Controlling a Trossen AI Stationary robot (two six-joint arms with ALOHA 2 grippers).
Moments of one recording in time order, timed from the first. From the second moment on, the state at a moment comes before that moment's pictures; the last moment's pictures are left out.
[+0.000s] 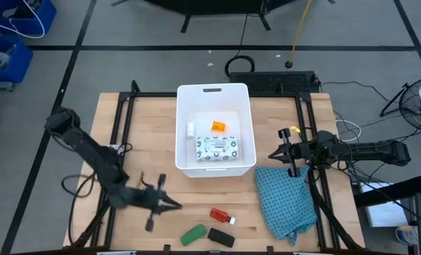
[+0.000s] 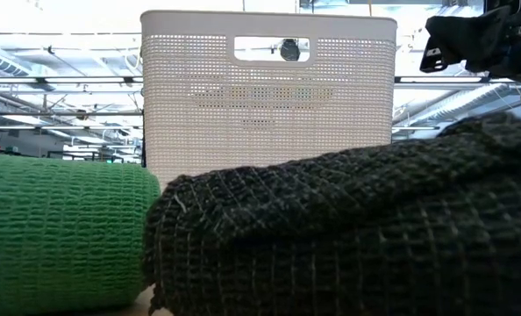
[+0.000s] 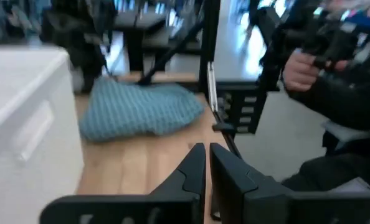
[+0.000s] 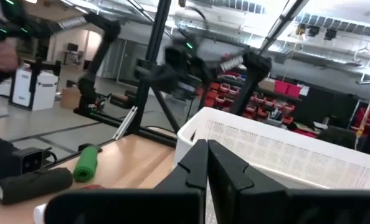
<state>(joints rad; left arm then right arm) -0.80 1.32 0.76 0.34 -0.59 -0.23 -0.09 0.36 0.02 0.56 -0.37 -0.20</state>
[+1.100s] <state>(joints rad) -0.76 1.99 1.77 -0.83 -0.25 -0.84 -0.09 0.36 0.02 0.60 -0.36 -0.08</state>
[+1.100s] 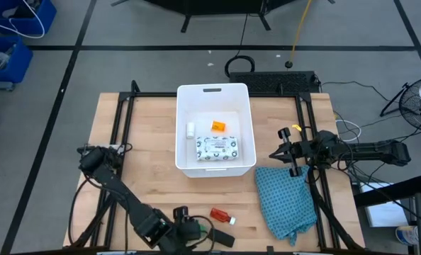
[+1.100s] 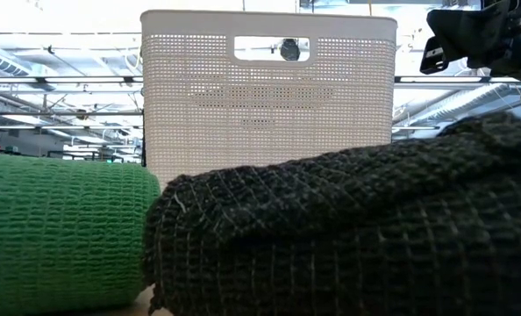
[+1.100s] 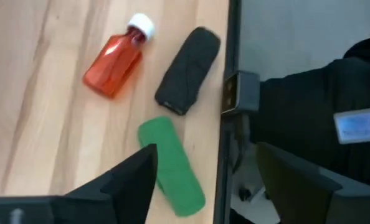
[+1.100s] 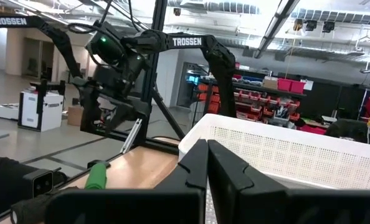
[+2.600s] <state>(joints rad) -0.64 1.98 1.25 -0.53 0.06 -1.03 -0.09 0.36 0.02 0.59 -0.36 -0.07</state>
